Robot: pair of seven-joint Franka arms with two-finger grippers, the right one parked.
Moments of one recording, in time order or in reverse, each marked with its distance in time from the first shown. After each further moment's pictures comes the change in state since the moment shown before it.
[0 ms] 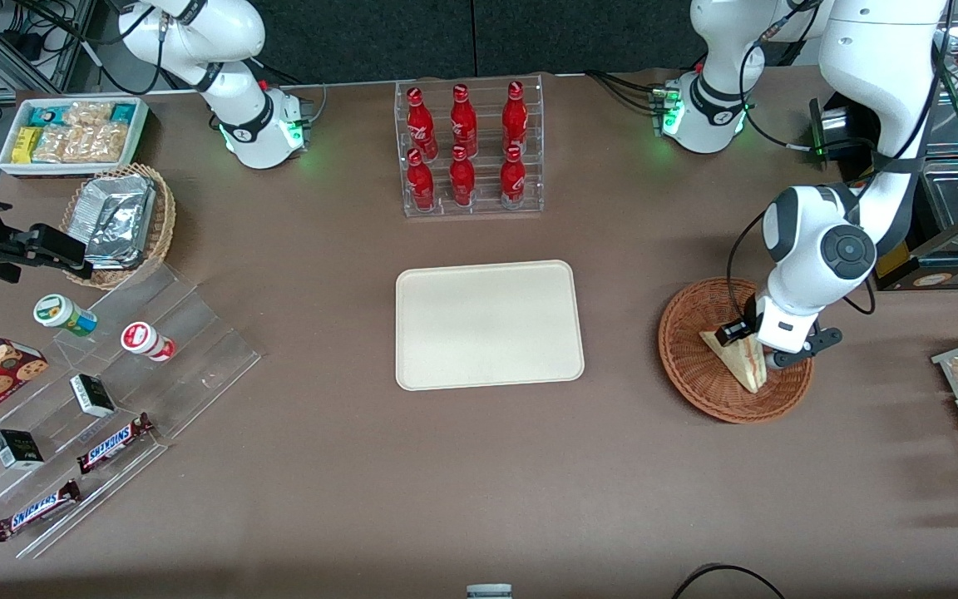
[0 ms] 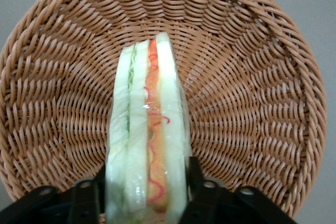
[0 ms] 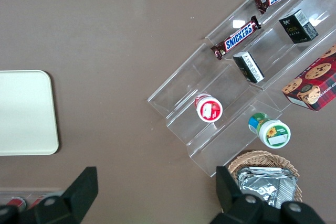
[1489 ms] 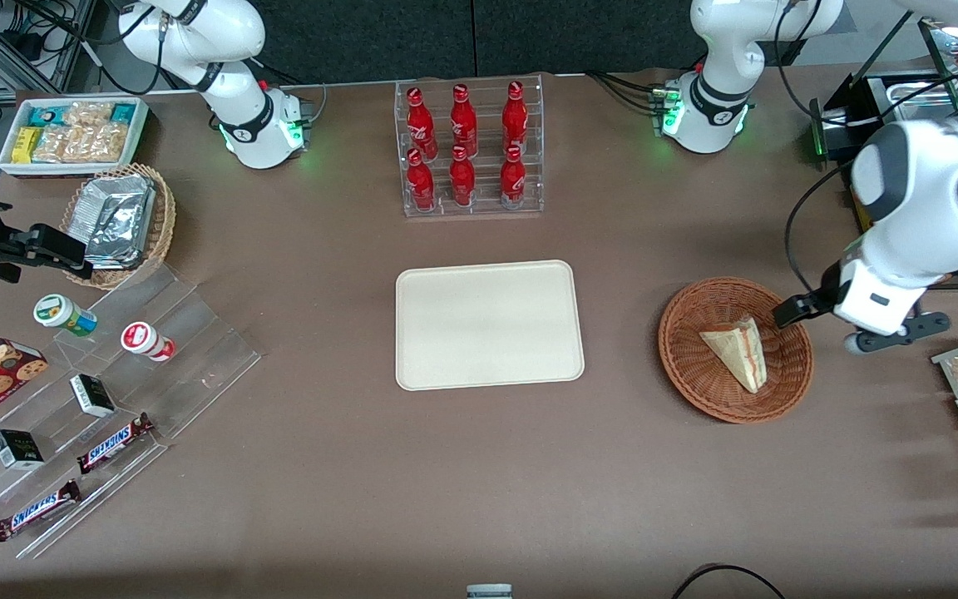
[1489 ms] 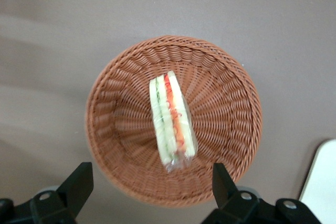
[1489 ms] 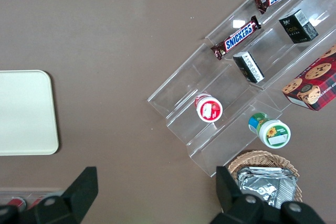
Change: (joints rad) arm 0.042 -0.181 0.011 0.174 0.004 -0.340 0.140
